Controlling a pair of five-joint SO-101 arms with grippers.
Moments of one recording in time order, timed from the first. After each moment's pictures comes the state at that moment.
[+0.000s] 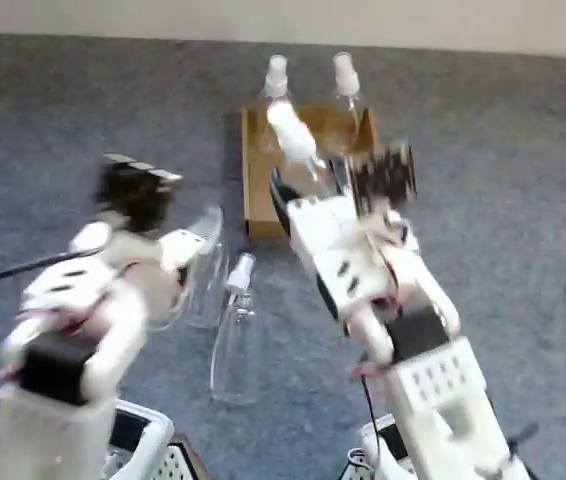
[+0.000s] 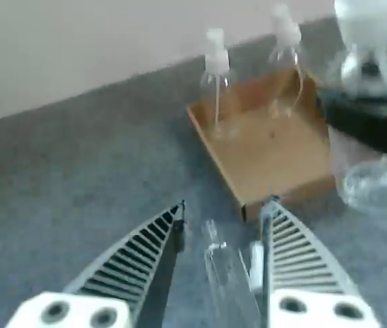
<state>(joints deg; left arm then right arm) 11.2 -62.8 36.5 65.4 -3.5 -26.8 -50.4 42.5 29.1 -0.7</state>
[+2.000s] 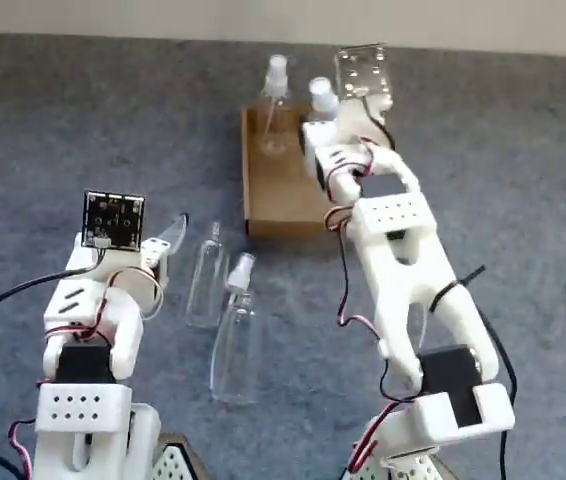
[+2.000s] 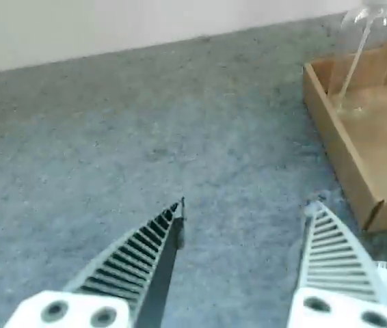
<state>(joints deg) -7.3 -72.7 75.3 31.3 -4.5 -14.9 -0.3 16.3 18.2 1.0</state>
